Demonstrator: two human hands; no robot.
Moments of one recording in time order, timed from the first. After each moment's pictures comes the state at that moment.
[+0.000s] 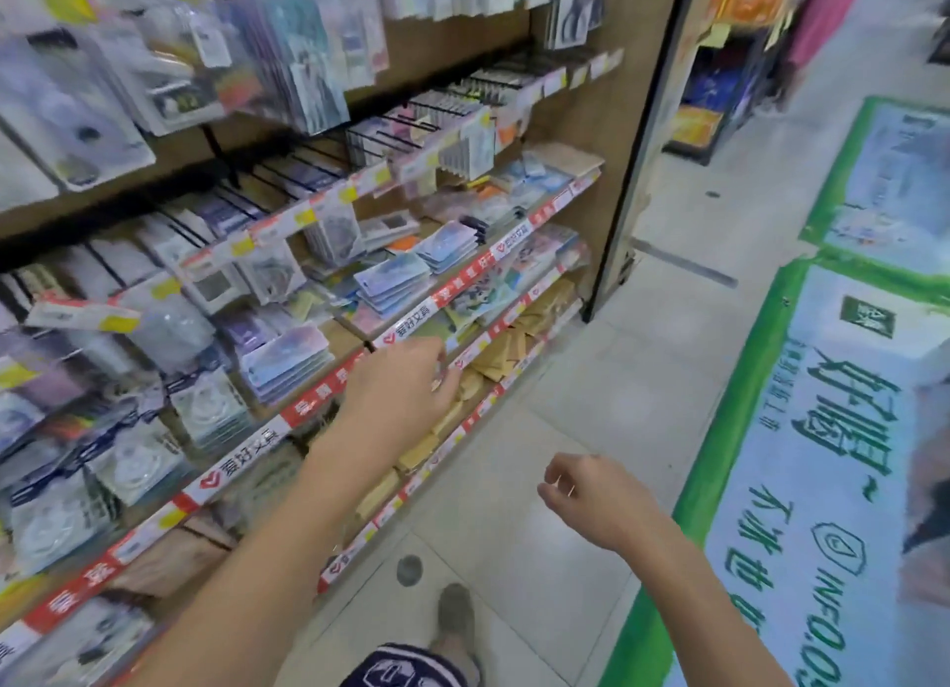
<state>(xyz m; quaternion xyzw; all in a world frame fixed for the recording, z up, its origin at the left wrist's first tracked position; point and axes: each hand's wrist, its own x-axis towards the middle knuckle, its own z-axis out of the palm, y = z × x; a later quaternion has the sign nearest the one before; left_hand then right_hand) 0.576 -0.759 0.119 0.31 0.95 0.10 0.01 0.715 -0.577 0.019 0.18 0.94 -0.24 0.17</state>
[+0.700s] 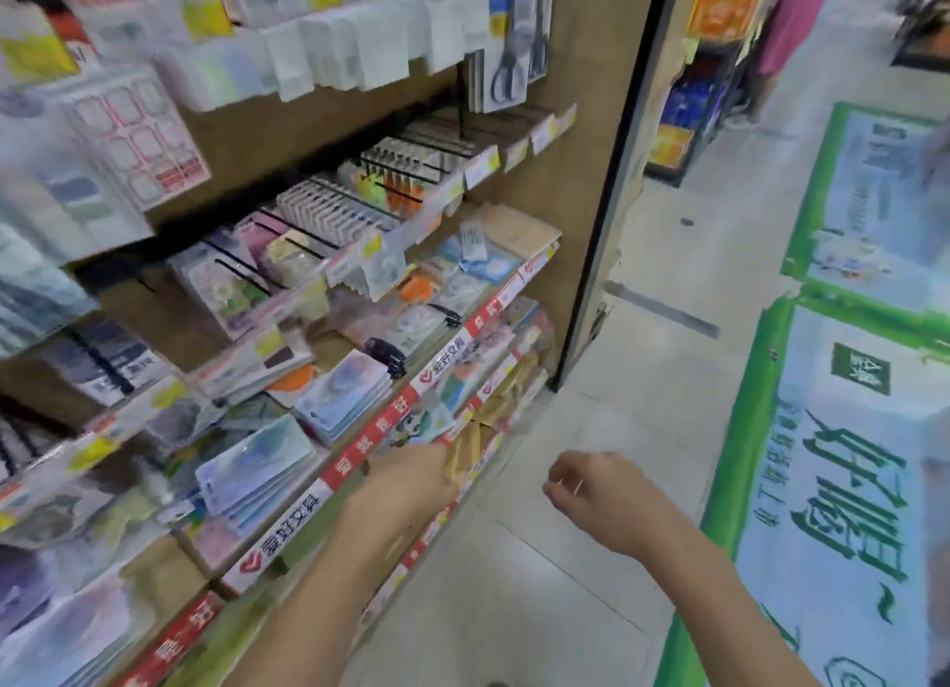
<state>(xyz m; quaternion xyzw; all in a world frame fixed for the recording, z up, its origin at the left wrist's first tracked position) 0.286 -0.455 0.037 0.30 0.90 -0.02 0.30 0.429 -0.272 0.044 0.19 0.94 -0.25 0.15</state>
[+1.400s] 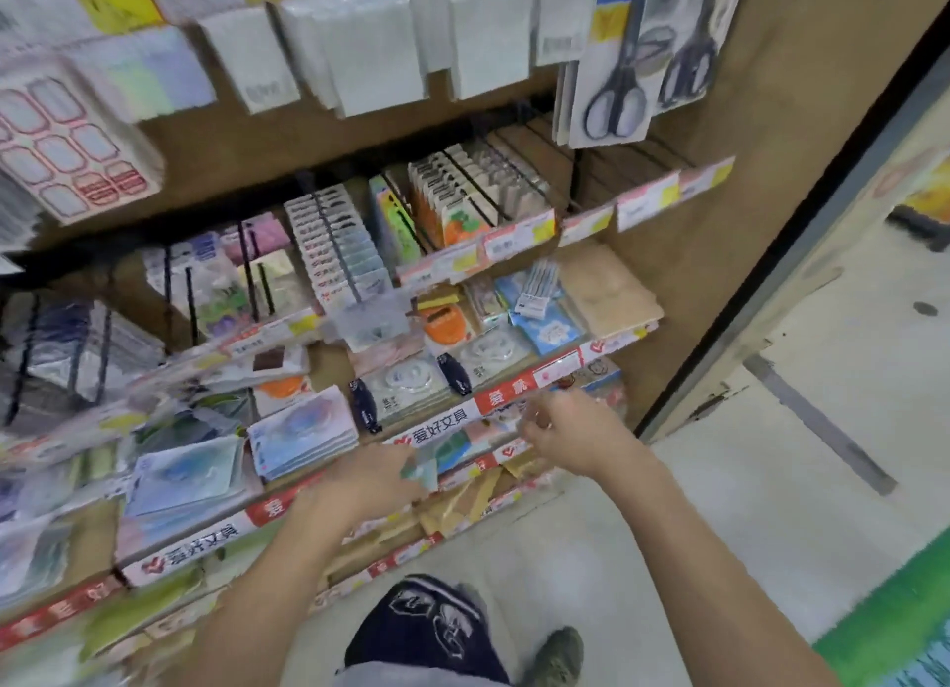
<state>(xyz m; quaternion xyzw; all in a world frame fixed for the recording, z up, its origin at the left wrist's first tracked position) 0.141 -0.298 0.023 0.05 0.93 0.05 0.37 0.124 -0.049 0.026 -0.07 0.95 -0.22 0.21</state>
